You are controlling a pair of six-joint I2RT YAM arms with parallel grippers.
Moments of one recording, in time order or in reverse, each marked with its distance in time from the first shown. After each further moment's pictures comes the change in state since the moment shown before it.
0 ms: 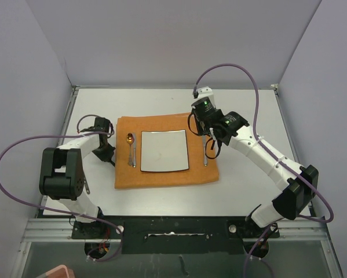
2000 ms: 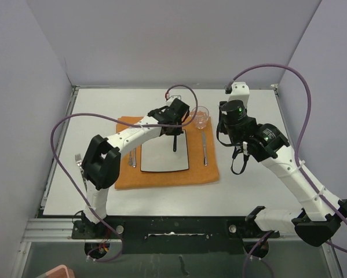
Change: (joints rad) left arm -0.682 0.314 0.738 -0.047 -0.063 0.290; right arm -0.001 -0.294 -0.018 -0.050 0.148 0.073
